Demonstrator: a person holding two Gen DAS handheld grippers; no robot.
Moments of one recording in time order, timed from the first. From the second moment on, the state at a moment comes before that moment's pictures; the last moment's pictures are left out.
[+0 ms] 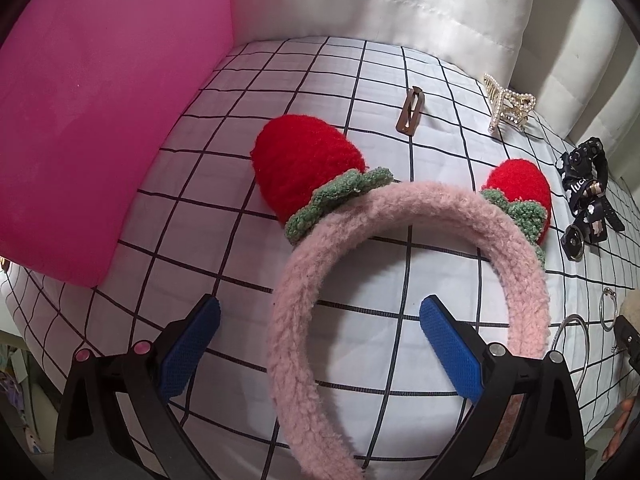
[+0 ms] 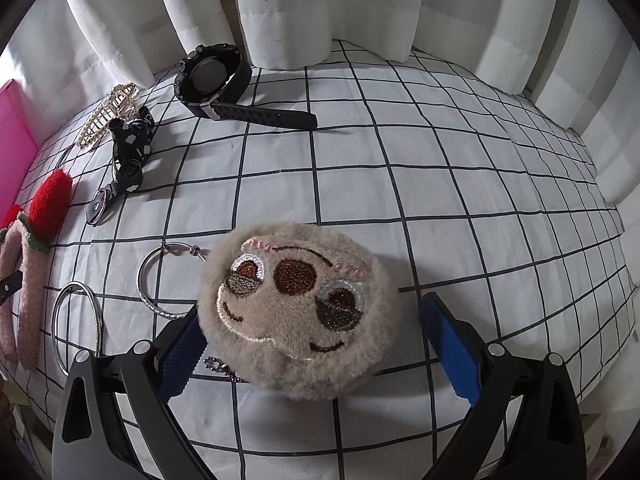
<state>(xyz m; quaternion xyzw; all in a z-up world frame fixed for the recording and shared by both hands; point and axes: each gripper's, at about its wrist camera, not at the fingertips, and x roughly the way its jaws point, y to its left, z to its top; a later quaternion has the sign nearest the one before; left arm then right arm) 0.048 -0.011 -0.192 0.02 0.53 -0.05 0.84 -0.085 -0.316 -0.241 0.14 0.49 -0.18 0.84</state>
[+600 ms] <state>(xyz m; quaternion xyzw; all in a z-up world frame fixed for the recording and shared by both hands) 0.043 -0.009 -0.178 0.02 0.53 -0.06 0.85 -0.090 -0.315 -0.231 0.14 0.46 -0.15 0.86</state>
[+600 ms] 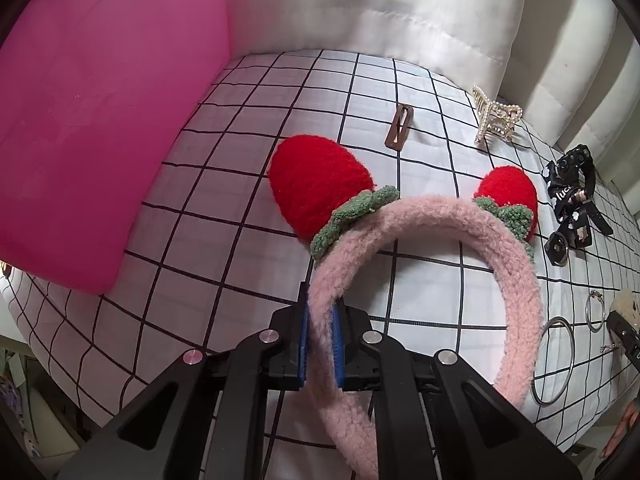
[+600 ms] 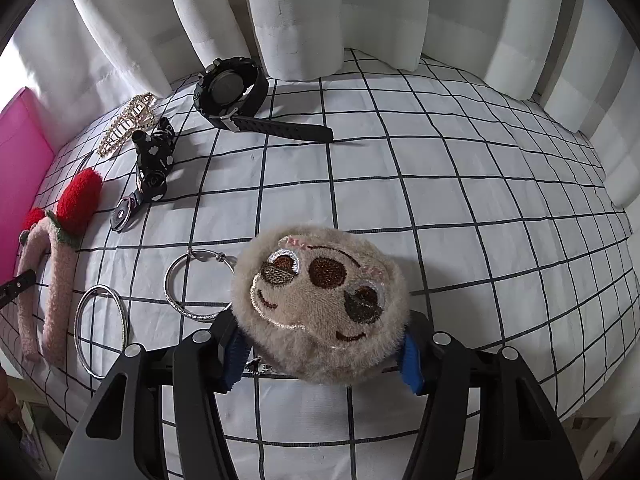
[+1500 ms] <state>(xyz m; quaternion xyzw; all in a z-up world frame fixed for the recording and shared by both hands) 0.016 0.053 0.025 -0.05 0.35 -0.07 0.93 -0.070 -0.214 -0.056 0.08 0.31 -0.01 0.95</state>
